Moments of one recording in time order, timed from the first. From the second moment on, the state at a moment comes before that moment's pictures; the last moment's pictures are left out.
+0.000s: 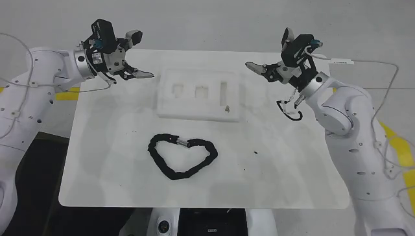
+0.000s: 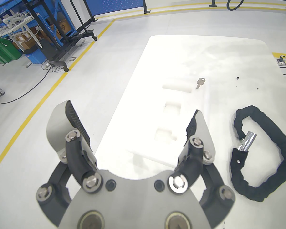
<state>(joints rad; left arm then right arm) 0.42 -0.73 -0.73 -1.12 1.18 -1.00 0.46 -0.97 -1.13 1.31 -1.72 -1.04 -0.51 0.27</state>
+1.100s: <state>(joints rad) 0.42 -0.73 -0.73 -1.12 1.18 -1.00 0.46 -0.75 -1.17 0.93 -1.61 -0.58 -0.30 1.17</state>
